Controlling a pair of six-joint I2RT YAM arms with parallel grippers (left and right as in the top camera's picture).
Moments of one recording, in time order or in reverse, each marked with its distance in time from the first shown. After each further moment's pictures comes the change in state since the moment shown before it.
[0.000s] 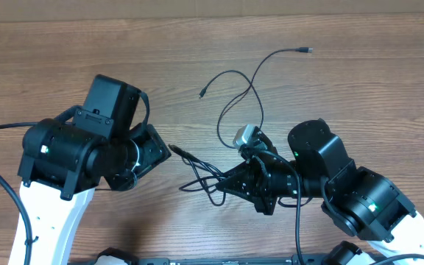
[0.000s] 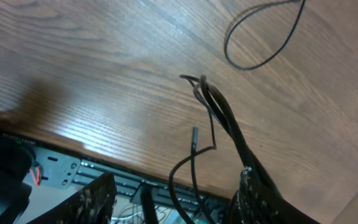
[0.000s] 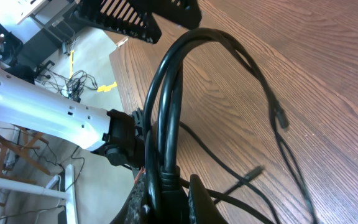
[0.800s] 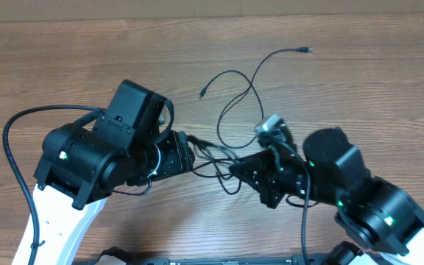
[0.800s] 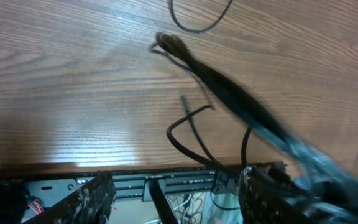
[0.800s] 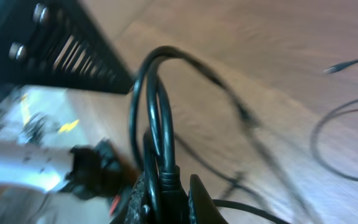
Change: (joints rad) left arm -0.151 0.000 0.000 0.077 0.062 0.211; right arm 0.000 -0.061 0.000 -0.009 0.216 0.156
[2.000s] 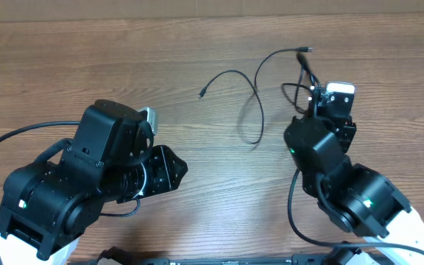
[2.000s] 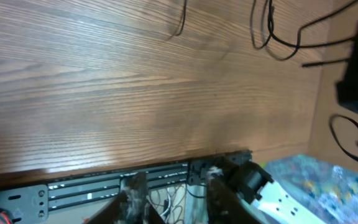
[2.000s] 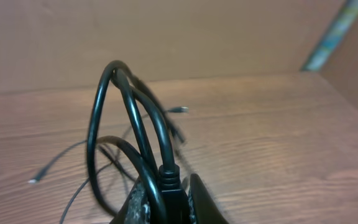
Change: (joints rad) left arm 0.000 -0.132 -0.002 0.035 0.086 -0.004; right arm 0.000 0.074 0.000 0.036 1.241 0.167
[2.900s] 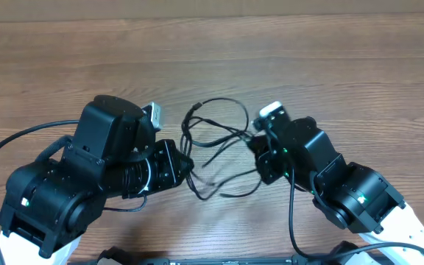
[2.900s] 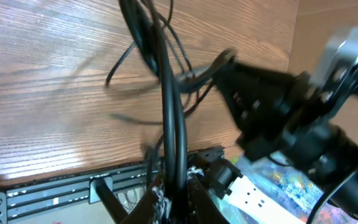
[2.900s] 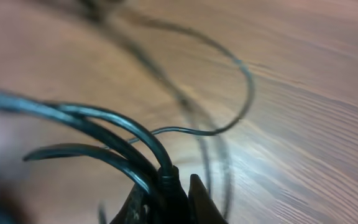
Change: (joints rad) left arm 0.000 -0.001 -0.011 0.080 0.095 -0.061; right arm 0.002 0.032 0.000 -0.095 -0.756 -0.241
